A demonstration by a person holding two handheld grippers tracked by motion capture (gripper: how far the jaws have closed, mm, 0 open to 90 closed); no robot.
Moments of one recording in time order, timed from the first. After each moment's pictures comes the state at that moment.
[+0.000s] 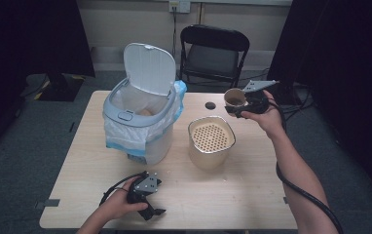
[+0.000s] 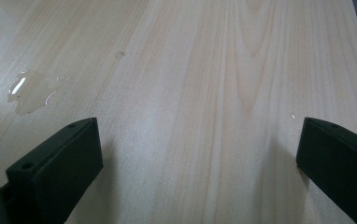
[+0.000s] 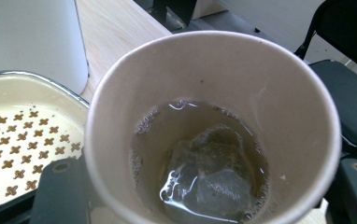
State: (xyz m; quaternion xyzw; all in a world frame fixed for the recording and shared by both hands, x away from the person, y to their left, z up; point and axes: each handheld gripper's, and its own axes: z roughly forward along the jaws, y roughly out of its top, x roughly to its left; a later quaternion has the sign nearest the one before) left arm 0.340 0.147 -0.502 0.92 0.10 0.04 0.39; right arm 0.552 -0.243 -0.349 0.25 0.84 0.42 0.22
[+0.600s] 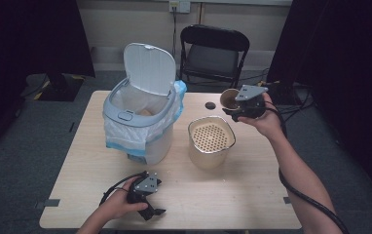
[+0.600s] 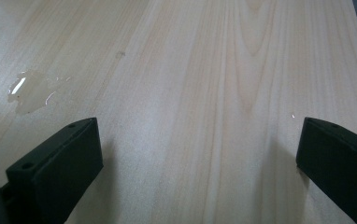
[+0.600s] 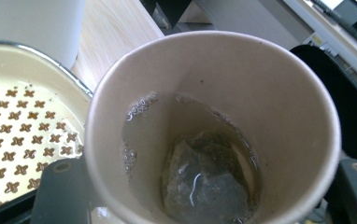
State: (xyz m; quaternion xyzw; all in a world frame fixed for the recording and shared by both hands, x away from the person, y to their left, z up) left arm 0.341 0.148 -0.502 0.92 0.10 0.04 0.39; right arm 0.527 -0.223 -0.338 0.16 0.86 0.37 0.33
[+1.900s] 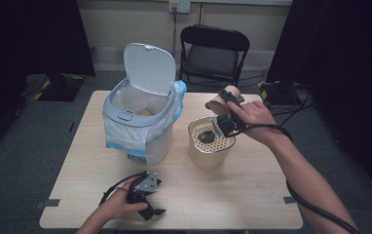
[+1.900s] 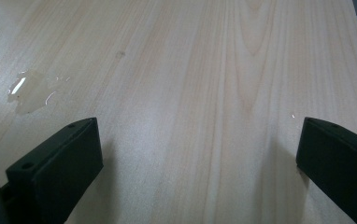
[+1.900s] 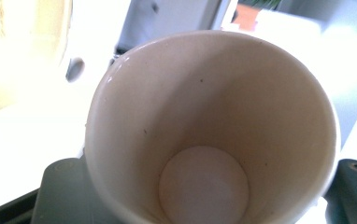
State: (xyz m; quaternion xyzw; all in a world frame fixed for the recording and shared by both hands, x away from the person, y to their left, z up) left arm 0.341 0.148 -0.502 0.92 0.09 0.04 0.39; right arm 0.464 -0.154 -0.335 -0.20 0.77 0.00 0.61
